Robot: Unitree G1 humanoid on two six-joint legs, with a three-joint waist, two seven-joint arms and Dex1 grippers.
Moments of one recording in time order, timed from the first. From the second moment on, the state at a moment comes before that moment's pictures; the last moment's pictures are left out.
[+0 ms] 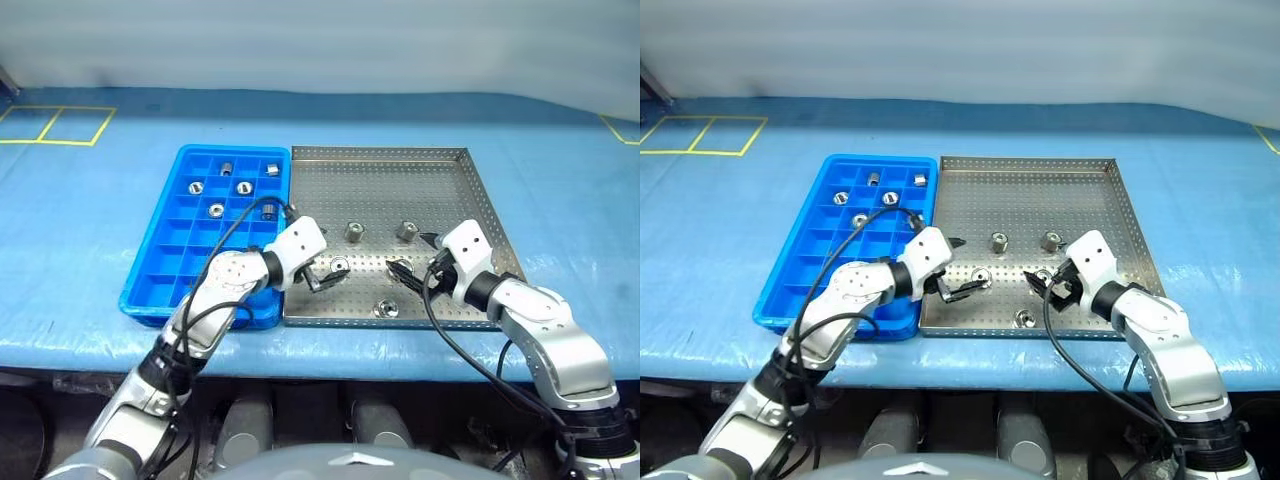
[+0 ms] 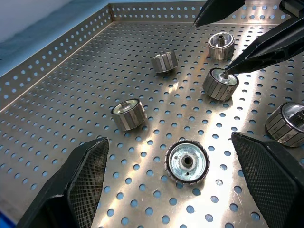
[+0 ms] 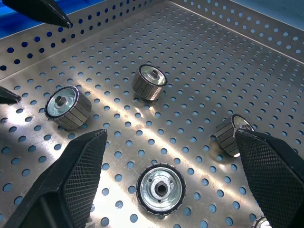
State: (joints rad) left arm -0.42 0.34 -0.42 -0.19 -0.04 0.56 -0.66; right arm -0.03 -0.58 -0.05 -0.42 0.28 0.59 0.55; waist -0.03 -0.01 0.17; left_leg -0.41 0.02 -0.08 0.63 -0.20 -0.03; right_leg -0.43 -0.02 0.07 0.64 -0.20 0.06
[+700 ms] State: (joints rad) left arm -0.53 0.27 -0.53 0.04 0.09 0.61 -0.65; right arm -0.01 -0.56 -0.05 -0.43 0.26 0.57 0.52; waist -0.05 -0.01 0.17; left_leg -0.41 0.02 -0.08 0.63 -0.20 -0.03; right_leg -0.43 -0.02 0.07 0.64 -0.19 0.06
